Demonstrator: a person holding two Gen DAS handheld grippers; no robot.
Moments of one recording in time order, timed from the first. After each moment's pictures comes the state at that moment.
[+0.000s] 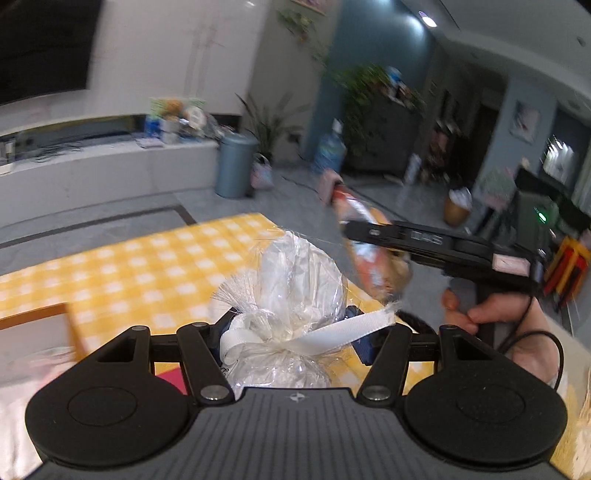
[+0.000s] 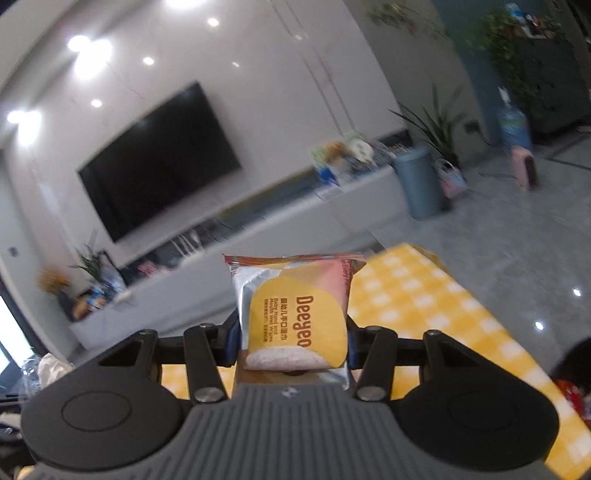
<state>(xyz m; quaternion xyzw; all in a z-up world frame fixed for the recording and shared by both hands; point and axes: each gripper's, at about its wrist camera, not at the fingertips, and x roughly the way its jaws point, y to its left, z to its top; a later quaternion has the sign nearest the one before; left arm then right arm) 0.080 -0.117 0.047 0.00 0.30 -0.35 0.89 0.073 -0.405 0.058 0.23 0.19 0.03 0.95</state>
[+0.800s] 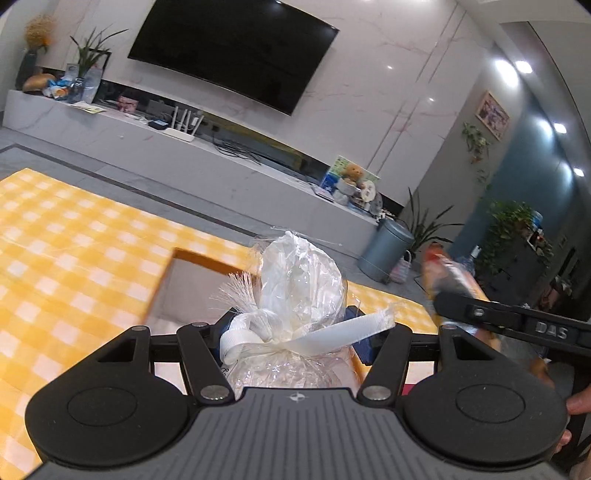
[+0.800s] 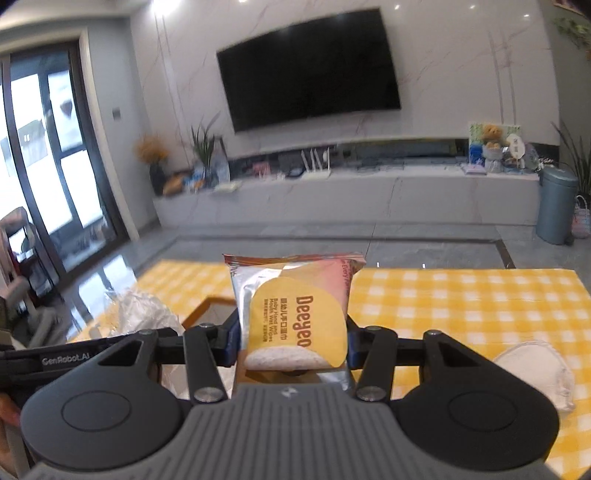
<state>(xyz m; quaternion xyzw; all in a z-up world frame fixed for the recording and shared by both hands) 0.090 0.082 0.005 -0.20 0.26 -0.12 0.94 0.128 -0.143 0.096 0.05 0.28 0.22 0.93</state>
